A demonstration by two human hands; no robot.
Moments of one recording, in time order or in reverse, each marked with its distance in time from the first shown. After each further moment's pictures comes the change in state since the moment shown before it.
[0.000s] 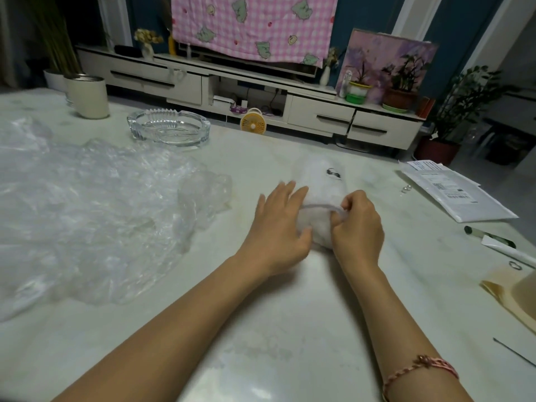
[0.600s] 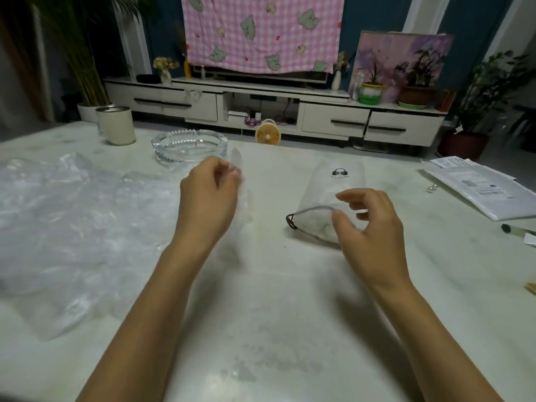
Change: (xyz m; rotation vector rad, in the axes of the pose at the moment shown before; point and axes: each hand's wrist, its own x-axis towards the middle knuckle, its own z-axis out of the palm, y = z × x) left_hand -0.018 -0.025 -0.101 -0.292 0.521 -0.340; right_hand -0.030 -0.033 -0.021 0.485 -0.069 -0.182
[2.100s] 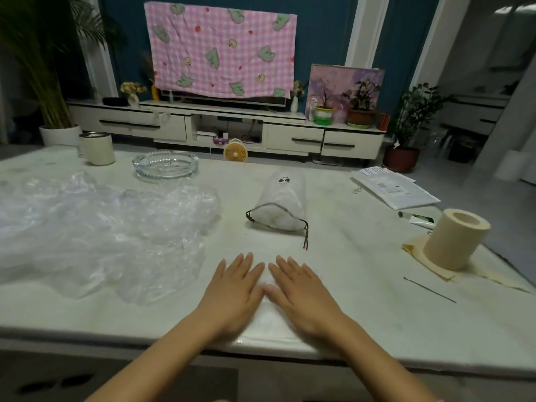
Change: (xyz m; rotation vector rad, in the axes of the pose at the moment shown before) left_hand -0.142 -0.013 0.009 0.776 -0.822 0.341; right_hand -0.111 -0.010 -0.047 -0.592 -0.768 -0.016
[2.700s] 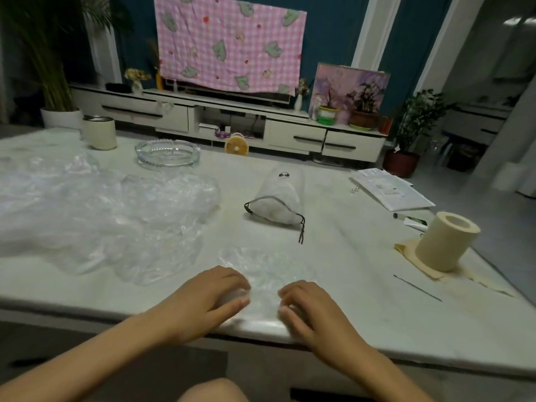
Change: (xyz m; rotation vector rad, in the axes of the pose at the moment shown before) left_hand -0.045 -0.031 -0.010 -0.278 0.150 0.360; right_hand -0.059 0.011 0.003 0.210 0.230 -0.258
